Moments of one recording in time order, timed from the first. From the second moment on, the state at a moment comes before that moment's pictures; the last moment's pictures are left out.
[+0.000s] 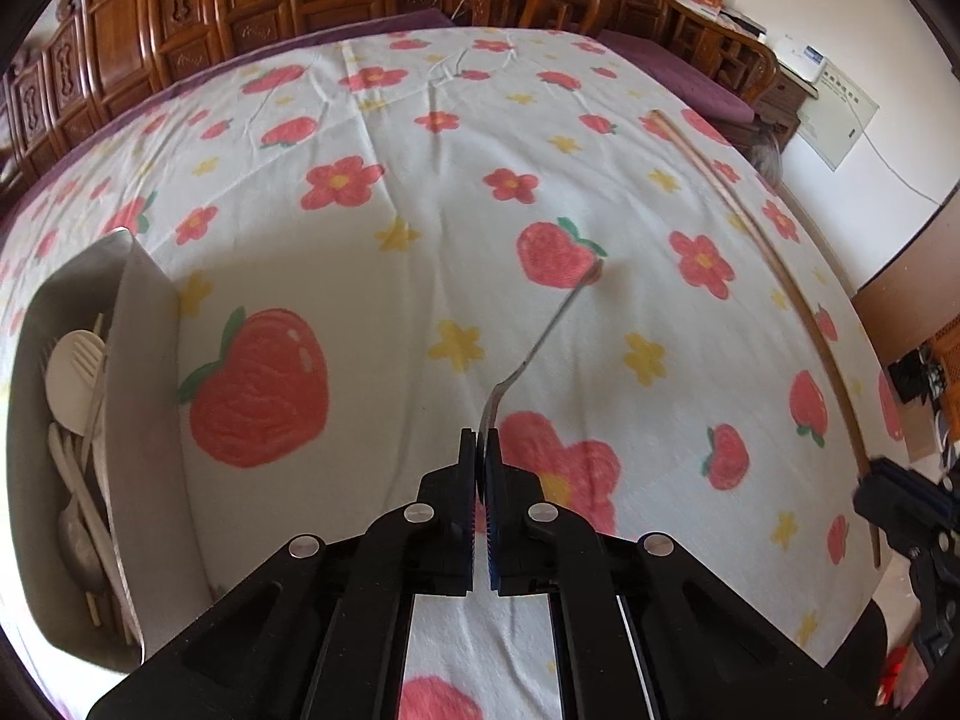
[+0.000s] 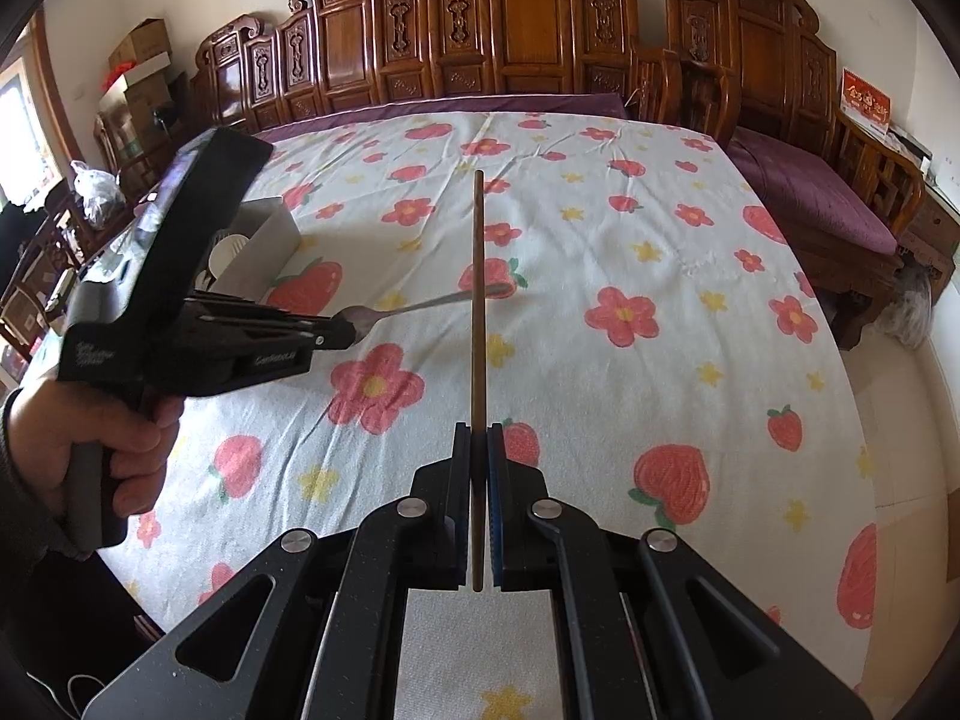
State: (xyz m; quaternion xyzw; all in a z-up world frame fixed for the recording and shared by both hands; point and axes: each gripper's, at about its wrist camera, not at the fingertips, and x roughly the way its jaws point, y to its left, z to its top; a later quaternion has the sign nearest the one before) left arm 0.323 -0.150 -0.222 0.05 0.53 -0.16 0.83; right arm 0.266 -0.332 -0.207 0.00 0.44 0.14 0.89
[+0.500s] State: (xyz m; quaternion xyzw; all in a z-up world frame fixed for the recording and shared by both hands) left arm 0.273 -0.132 -0.165 0.07 0.46 -0.12 0.88; right arm 0.261 -0.336 -0.186 0.02 0.42 0.15 0.90
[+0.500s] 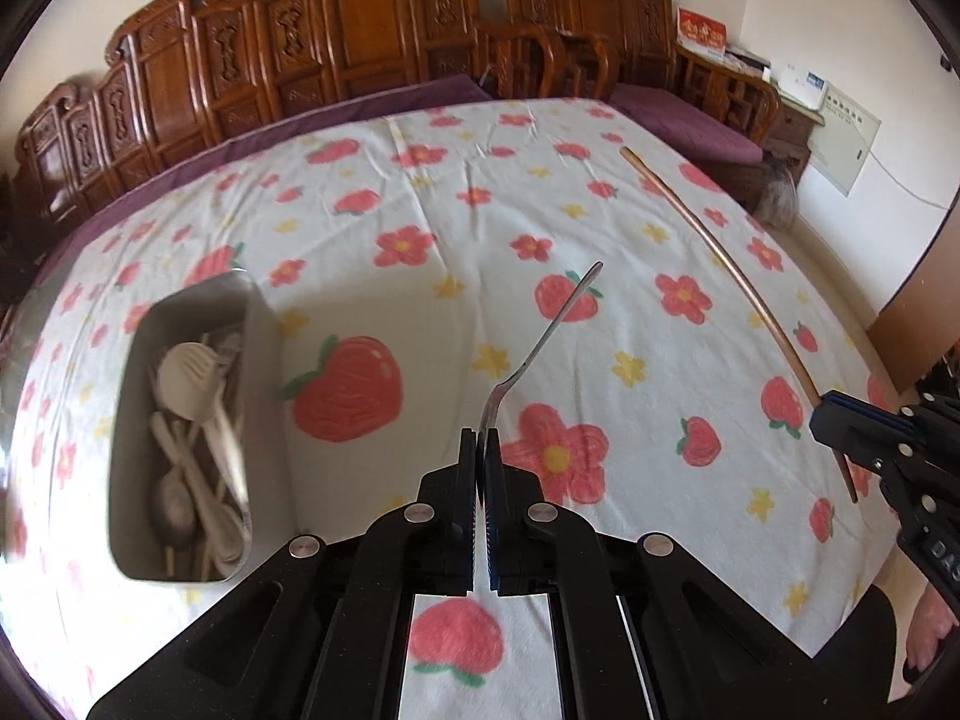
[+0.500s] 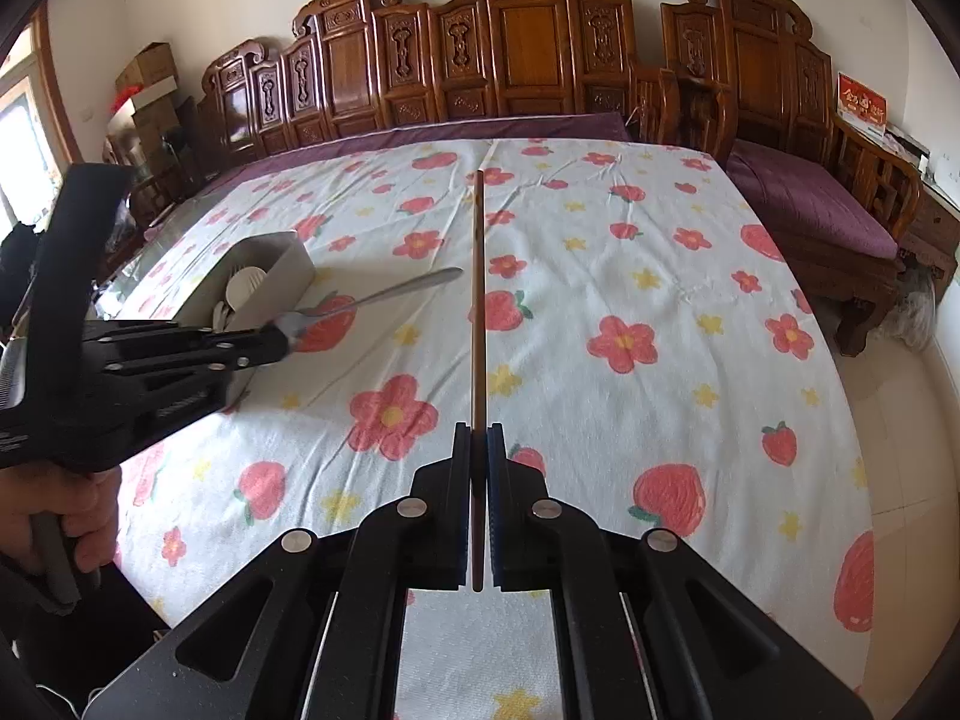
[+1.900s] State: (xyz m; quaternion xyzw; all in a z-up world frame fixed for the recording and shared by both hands) left arm 0.234 0.007 -0.125 -0.01 0.41 -0.02 0.91; right arm 0.239 -0.289 -0.165 0.01 0.40 0.20 0.90
